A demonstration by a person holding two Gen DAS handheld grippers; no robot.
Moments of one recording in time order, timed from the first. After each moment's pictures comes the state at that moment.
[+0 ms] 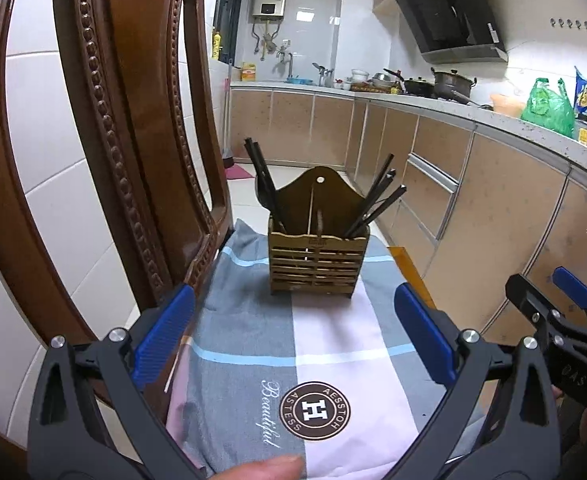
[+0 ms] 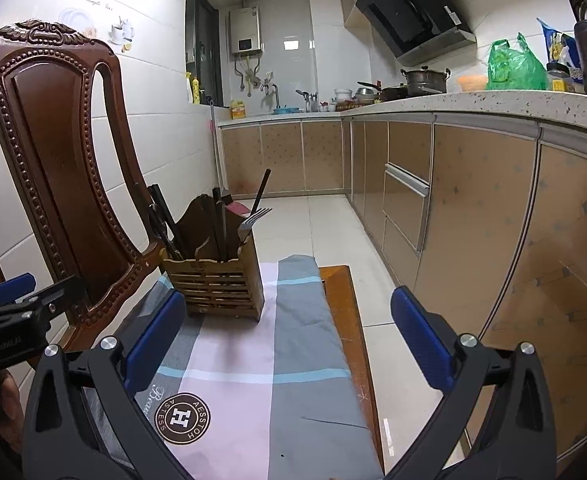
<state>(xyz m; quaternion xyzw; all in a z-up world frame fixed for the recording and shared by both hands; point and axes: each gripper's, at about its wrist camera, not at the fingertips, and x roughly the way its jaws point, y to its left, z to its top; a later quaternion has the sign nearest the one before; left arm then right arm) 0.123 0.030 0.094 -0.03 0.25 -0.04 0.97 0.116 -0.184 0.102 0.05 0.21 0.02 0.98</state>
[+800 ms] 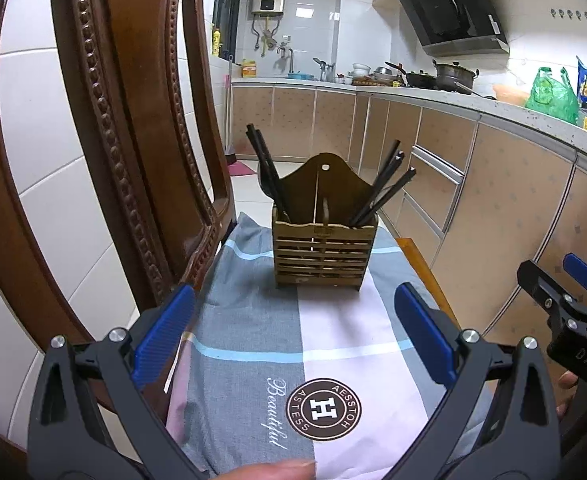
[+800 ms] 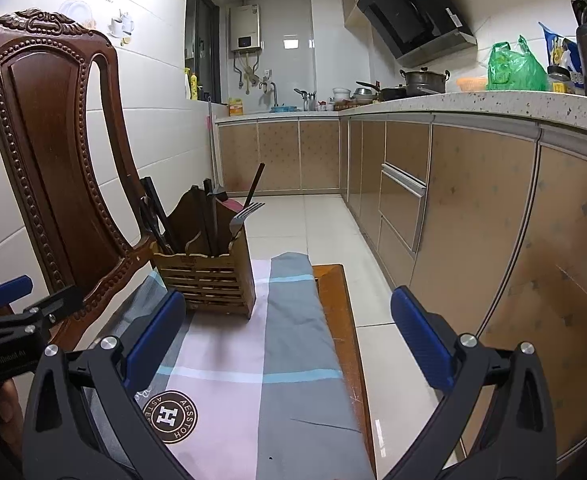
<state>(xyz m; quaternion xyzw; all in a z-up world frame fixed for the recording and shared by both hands) 0.132 0.030 0.079 -0.02 0.25 -0.04 0.97 0.123 -0.185 0.093 0.04 0.22 0.01 0.97</state>
